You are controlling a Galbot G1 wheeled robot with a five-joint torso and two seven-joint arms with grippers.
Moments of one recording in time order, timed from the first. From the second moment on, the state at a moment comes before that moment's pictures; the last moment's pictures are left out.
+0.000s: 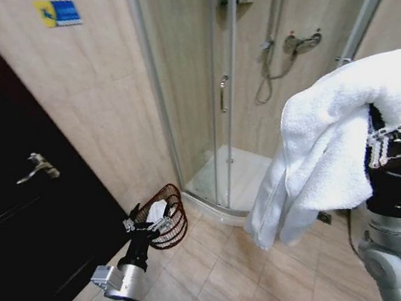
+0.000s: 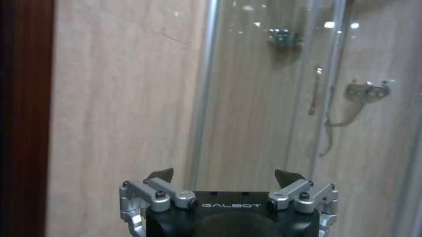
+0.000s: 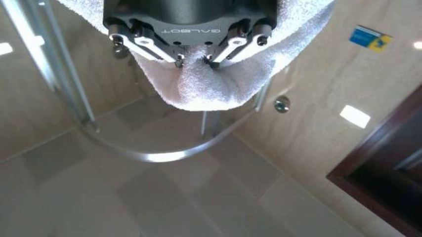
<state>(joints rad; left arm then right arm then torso) 1.78 -1.55 -0.66 -2.48 -0.21 0.21 0.20 -1.52 1.41 0.88 2.50 0.39 0.42 -0.19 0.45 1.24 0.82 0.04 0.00</state>
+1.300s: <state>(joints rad) 1.78 -1.55 -0.66 -2.48 -0.21 0.21 0.20 -1.52 1.41 0.87 2.50 0.41 0.45 -0.20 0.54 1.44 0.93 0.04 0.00</state>
